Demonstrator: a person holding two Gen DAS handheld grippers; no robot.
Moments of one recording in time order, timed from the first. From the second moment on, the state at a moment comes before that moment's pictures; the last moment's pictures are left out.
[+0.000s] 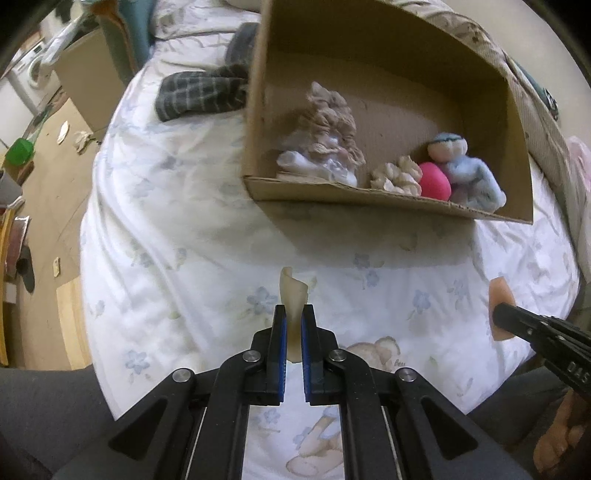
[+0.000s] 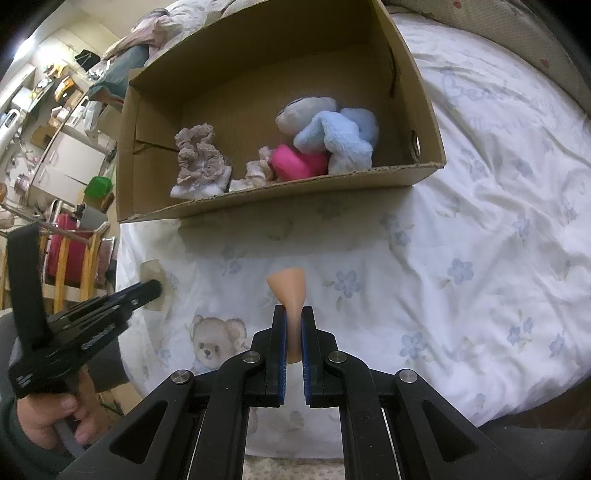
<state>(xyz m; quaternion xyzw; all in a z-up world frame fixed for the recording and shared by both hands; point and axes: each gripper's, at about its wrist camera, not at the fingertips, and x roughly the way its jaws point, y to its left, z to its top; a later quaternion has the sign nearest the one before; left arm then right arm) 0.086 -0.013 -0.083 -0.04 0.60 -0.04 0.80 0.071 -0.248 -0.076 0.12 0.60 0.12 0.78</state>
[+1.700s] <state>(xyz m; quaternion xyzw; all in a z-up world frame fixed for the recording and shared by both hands) 0.180 -0.048 -0.017 -0.04 0.53 -0.09 0.84 0.171 -0.250 -0.033 0.17 0.53 0.17 0.81</state>
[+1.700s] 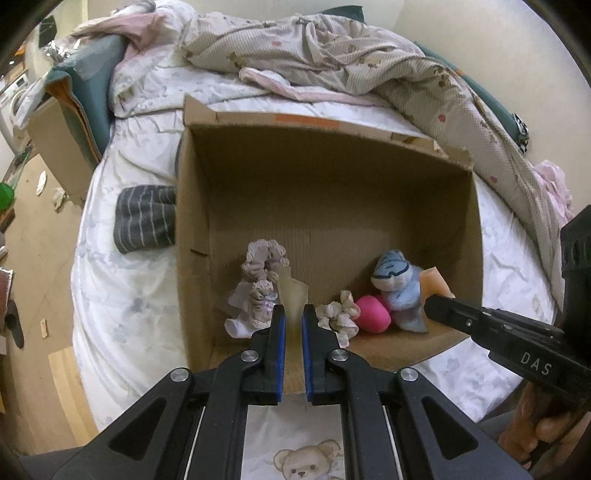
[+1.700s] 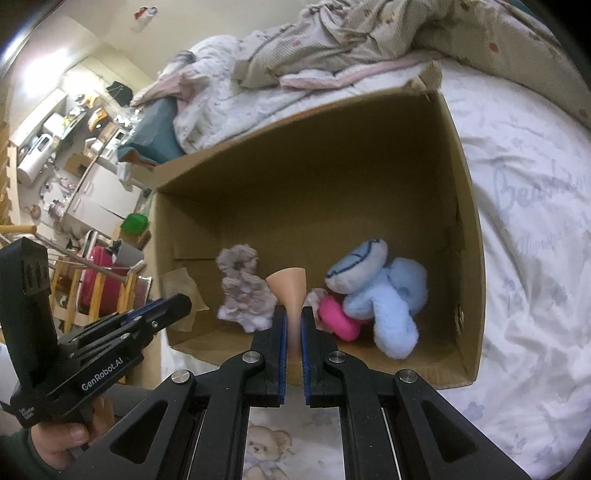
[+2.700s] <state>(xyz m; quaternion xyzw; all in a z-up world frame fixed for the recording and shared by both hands) 0.184 -0.051 -0.037 -0.04 0.54 -0.08 0.84 0.176 -0.248 -0.067 0.17 0.56 0.15 0.80</state>
